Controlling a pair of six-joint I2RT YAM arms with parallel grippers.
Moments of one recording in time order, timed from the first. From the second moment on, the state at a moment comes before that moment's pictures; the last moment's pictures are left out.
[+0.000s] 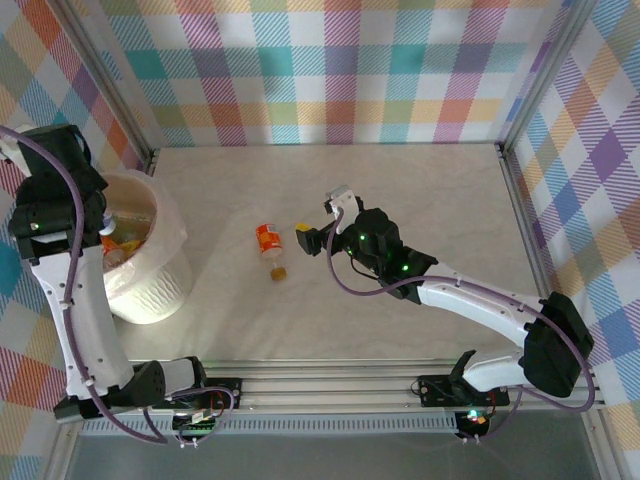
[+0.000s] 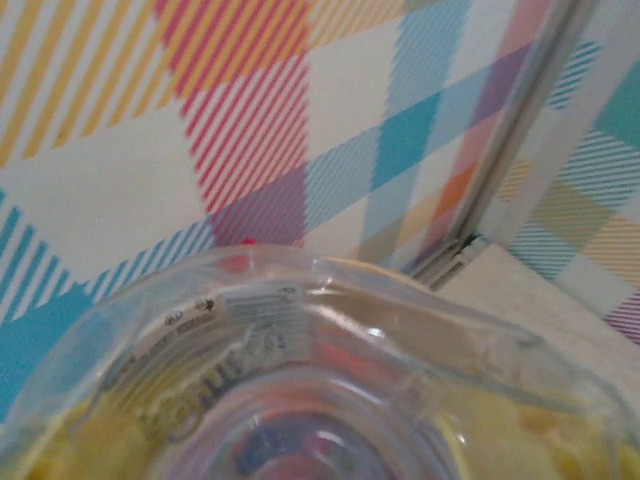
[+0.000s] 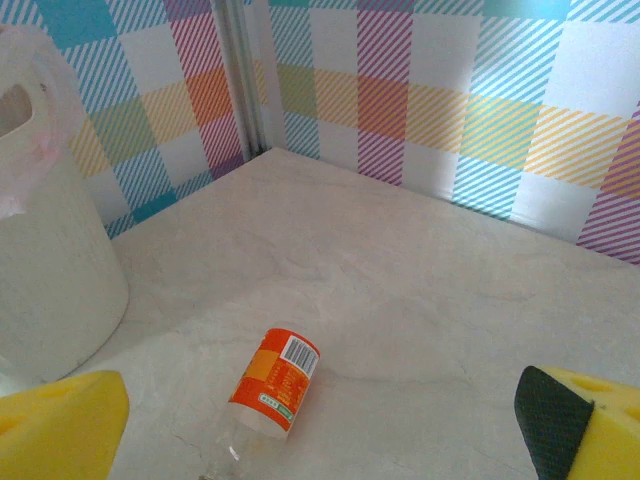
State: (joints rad) left arm 0.28 1.26 1.93 -1.18 -0.54 -0.33; right arm 0.89 1.34 0.94 0.18 0.16 0.10
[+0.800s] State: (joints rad) left arm 0.67 1.51 1.96 -1.37 -0.15 -0.34; right arm 0.89 1.40 1.06 0.12 0.12 0.03
